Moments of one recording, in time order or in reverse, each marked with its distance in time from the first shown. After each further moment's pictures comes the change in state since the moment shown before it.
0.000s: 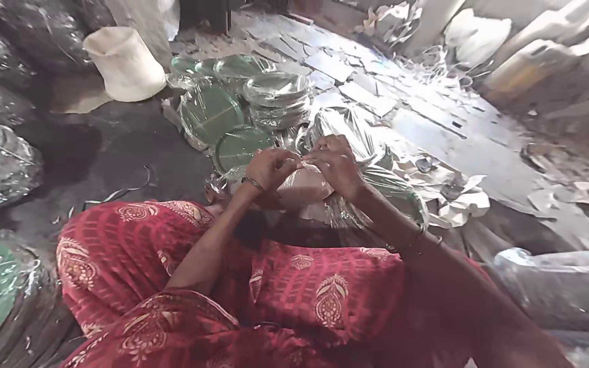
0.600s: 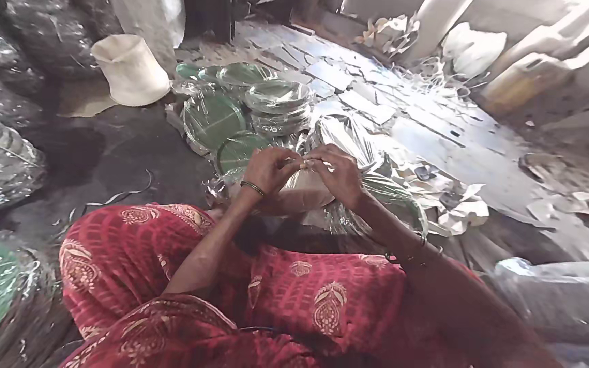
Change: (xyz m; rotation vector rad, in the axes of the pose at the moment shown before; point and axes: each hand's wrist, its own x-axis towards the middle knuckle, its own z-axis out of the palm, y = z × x) left_hand 0.002 0.022 -0.016 0.050 0.135 0.019; right_hand 0.002 -0.012 -0.002 0.166 0.107 0.027
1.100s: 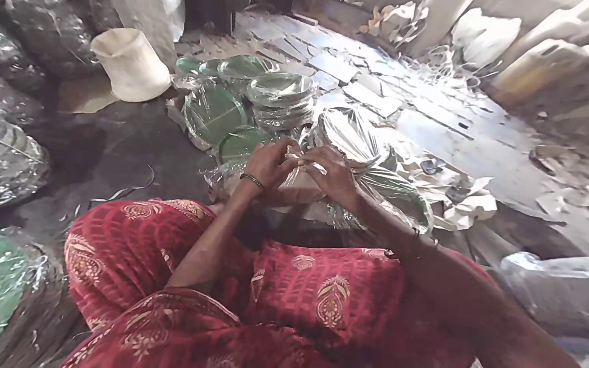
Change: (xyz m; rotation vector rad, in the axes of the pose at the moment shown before) left_hand 0.002 -0.007 -0.005 0.030 -0.137 -0.039; right_hand -0.015 0.008 0.020 -0.053 -0.029 -0.081
